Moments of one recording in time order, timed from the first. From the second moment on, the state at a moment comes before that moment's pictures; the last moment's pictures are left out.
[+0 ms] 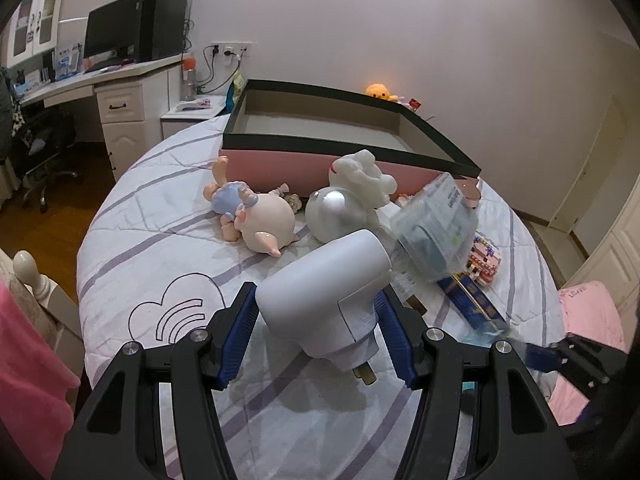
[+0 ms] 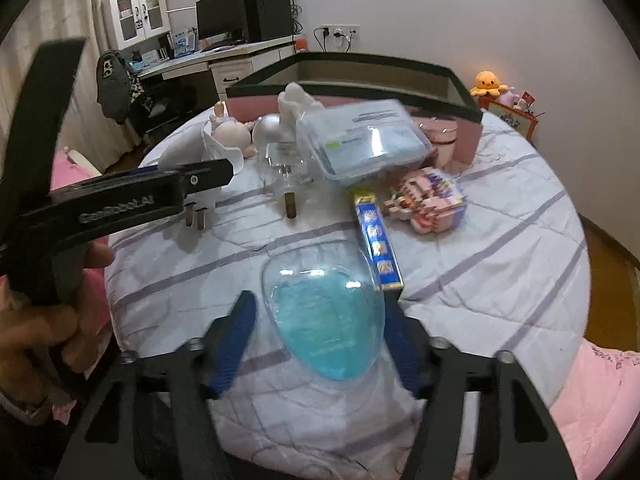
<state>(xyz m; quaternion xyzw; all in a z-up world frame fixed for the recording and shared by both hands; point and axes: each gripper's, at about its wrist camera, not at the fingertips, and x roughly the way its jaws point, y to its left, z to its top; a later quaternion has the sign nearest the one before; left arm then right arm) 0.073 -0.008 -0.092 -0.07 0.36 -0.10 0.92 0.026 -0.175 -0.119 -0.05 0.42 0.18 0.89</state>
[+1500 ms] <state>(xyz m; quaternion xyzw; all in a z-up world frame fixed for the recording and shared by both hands) 0.268 -0.032 -0.030 0.01 0.35 -0.02 0.94 0.268 -0.212 -0.071 0.03 0.41 0.17 0.90</state>
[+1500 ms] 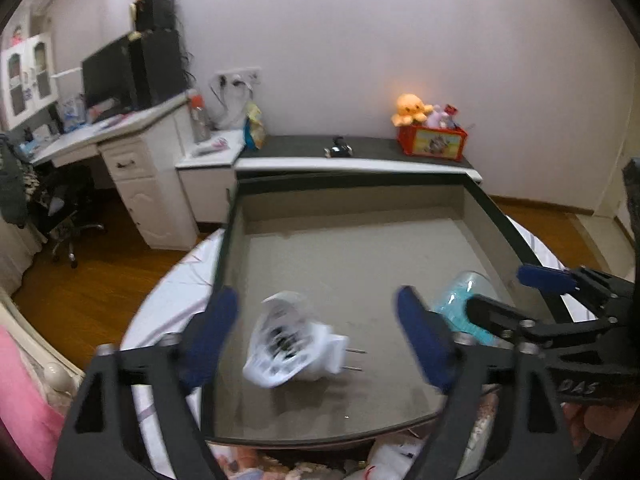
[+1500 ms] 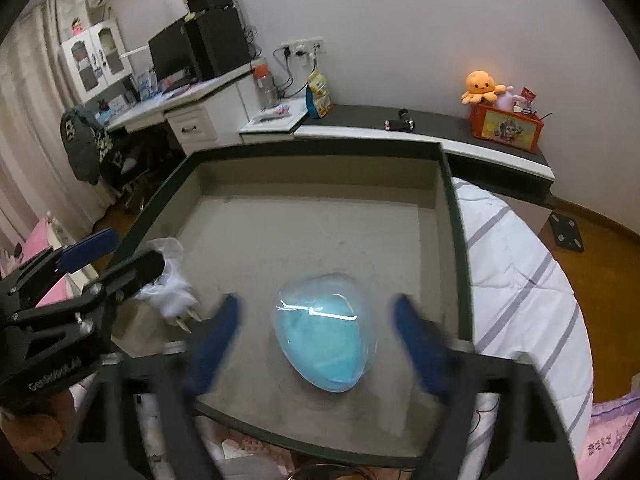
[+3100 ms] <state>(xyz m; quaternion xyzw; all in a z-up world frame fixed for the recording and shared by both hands) 0.027 0.004 0.011 -0.02 0.26 0.04 0.96 0.015 -0.232 -0.016 0.08 0.27 0.12 0.95</state>
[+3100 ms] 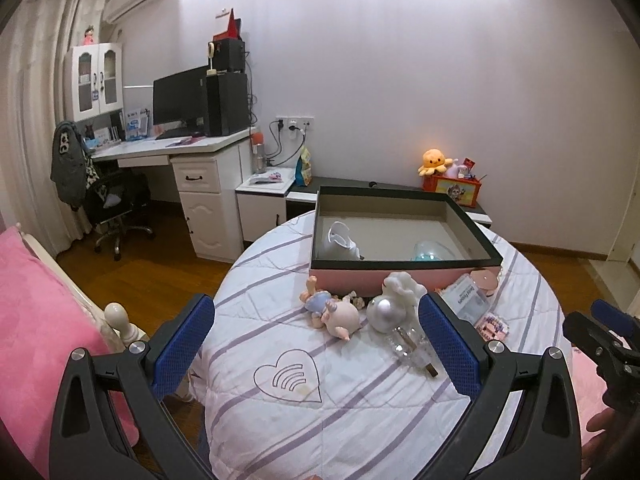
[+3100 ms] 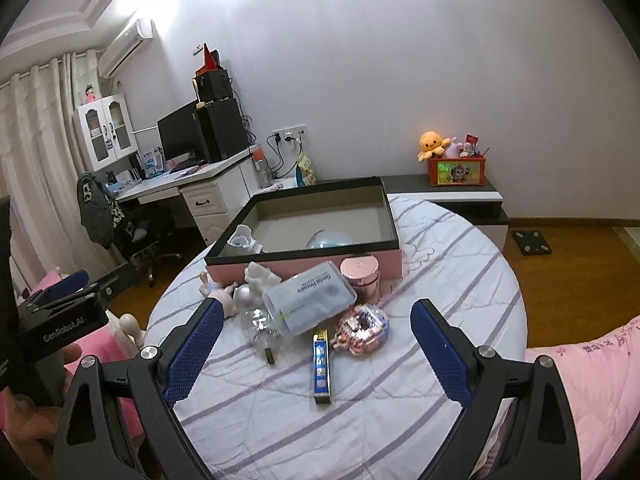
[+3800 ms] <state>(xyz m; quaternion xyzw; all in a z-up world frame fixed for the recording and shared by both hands) 0.030 -0.007 -0.032 -0.02 0.31 0.02 0.95 0.037 -0.220 -0.058 0.04 0.35 0.10 0.93</state>
